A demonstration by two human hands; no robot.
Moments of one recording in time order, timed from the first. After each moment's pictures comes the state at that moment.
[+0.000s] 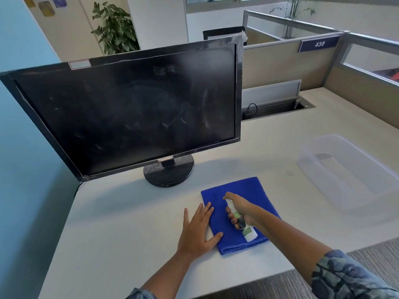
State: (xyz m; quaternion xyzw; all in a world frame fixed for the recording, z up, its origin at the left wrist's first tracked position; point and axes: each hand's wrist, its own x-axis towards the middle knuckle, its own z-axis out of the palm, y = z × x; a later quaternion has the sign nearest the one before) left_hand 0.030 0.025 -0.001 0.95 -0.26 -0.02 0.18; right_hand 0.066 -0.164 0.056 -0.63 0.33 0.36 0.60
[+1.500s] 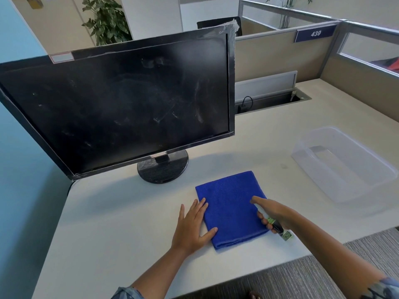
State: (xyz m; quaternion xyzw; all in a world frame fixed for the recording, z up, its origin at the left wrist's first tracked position) left_hand 0.031 0.025 -0.001 0.94 -0.27 -0.02 0.19; right_hand 0.018 -0.250 0.058 -0.72 0.32 0.34 0.51
